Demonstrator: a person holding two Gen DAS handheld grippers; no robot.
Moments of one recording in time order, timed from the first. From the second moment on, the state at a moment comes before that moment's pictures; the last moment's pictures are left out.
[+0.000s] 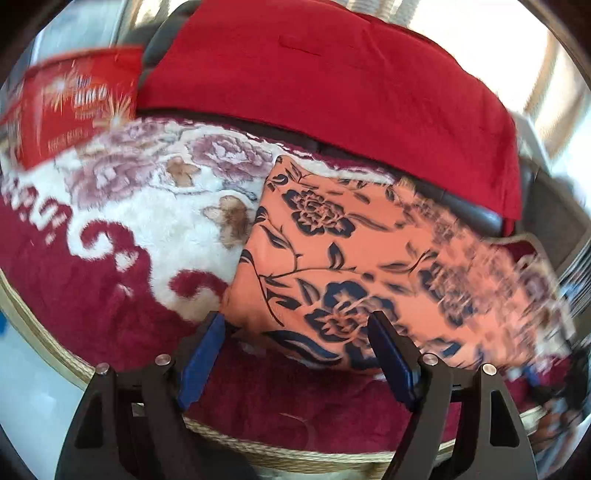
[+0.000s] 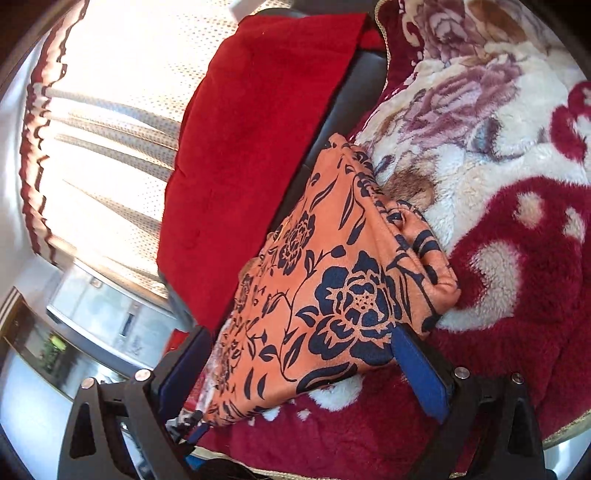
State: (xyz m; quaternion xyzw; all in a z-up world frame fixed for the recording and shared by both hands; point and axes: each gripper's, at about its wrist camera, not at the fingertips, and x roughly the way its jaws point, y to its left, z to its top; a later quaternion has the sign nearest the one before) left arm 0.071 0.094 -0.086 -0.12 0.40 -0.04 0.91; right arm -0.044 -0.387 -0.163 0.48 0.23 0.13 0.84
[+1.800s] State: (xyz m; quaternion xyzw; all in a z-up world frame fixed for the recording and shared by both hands) left arm 0.090 -0.050 -0.097 0.07 0.31 -0.17 0.93; right arm -0.042 -0.376 -0.164 0.46 0.23 0.12 0.85
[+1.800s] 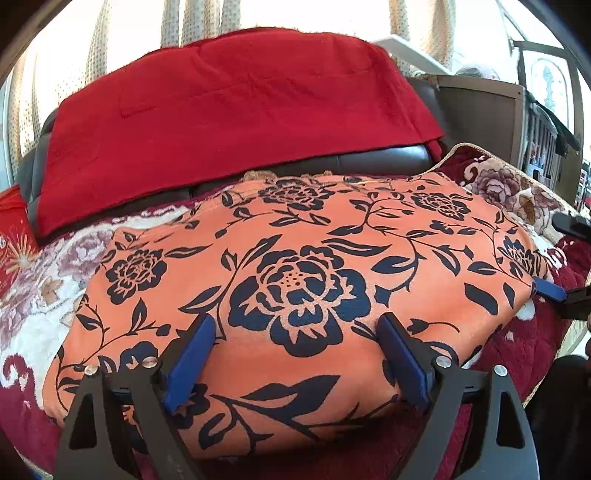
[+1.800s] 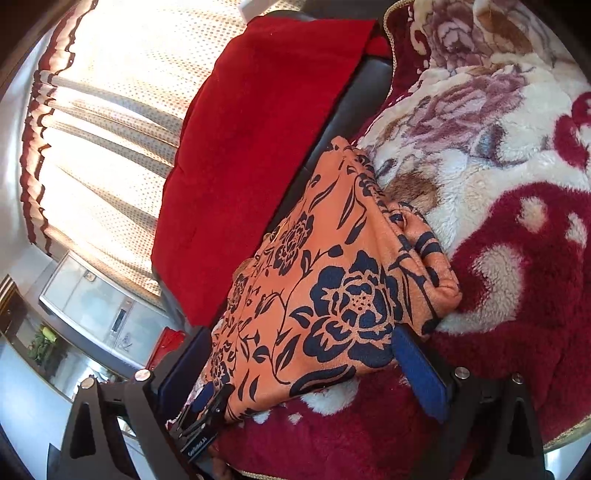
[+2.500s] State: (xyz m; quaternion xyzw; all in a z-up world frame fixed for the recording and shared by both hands) left arm 0.102 -0.030 -0.071 -0.01 0.33 -0.15 0.93; right arm -0.046 -0.378 -0.163 0.45 0.23 0.12 0.85
